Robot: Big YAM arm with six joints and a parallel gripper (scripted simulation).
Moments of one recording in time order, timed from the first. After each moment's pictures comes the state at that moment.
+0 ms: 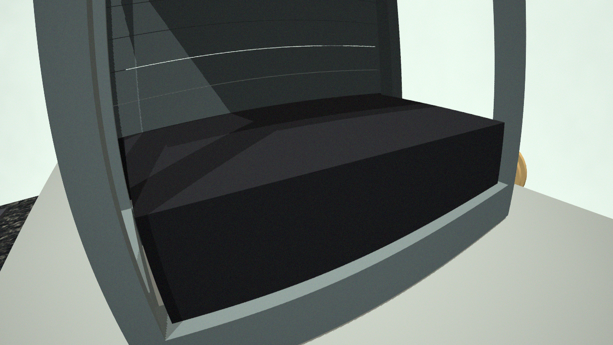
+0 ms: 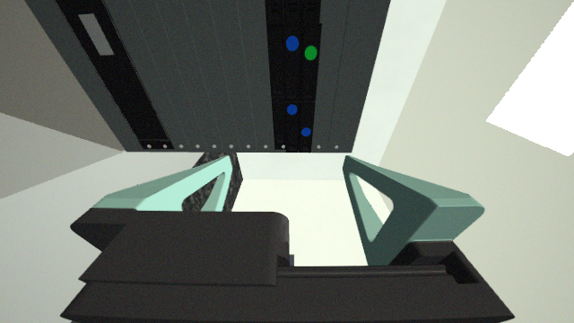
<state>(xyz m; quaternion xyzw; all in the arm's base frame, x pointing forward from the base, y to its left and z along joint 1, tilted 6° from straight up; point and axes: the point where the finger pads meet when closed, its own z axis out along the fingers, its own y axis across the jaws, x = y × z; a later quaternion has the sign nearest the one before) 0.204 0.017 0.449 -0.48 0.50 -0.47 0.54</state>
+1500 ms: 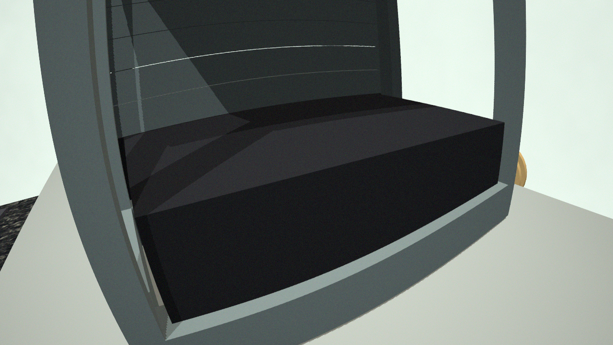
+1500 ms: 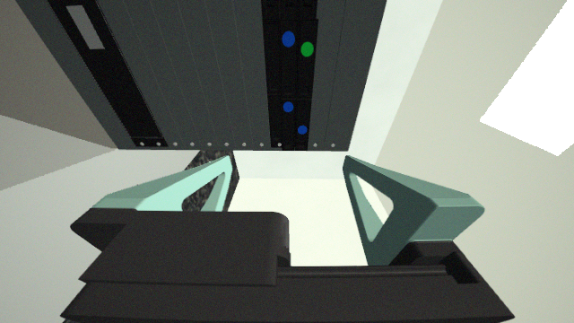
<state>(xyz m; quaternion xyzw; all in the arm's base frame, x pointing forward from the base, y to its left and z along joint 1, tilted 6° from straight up) 0.205 0.012 0.453 -0.47 0.50 -0.48 0.54</state>
